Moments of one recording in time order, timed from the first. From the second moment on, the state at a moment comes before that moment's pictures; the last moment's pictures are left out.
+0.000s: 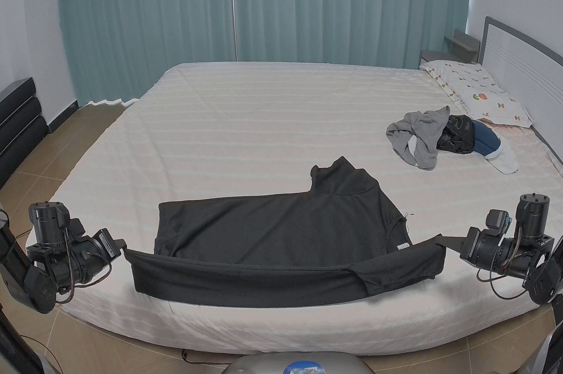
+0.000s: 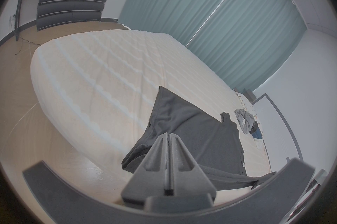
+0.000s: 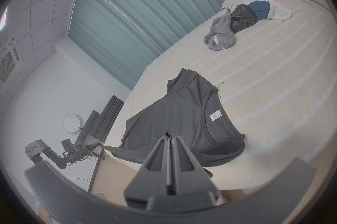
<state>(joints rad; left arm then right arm) 0.10 1.79 -0.22 -1.01 -0.22 -0.58 0.05 1.79 -0.18 -1.18 0.46 0.55</state>
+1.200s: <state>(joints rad) 0.12 1.68 -0.21 -0.76 -0.22 -0.54 0.05 1.77 -0.07 -1.16 0.45 0.51</state>
